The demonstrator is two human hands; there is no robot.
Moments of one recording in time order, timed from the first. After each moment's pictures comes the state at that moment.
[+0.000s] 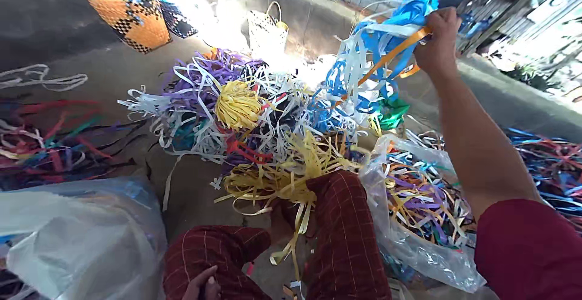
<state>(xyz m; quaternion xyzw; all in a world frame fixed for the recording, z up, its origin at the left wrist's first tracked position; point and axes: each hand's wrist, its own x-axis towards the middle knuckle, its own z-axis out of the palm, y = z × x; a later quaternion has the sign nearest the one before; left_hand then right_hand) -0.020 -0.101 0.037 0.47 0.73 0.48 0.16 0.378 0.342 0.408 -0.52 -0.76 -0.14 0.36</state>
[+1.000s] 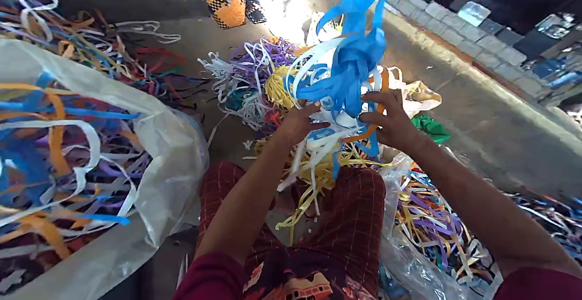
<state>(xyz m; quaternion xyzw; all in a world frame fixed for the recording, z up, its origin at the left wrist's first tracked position) 0.032 0.118 0.222 0.30 0.31 0.68 0.59 0.267 0.195 0.303 -0.02 -0.95 -0.09 0.30</state>
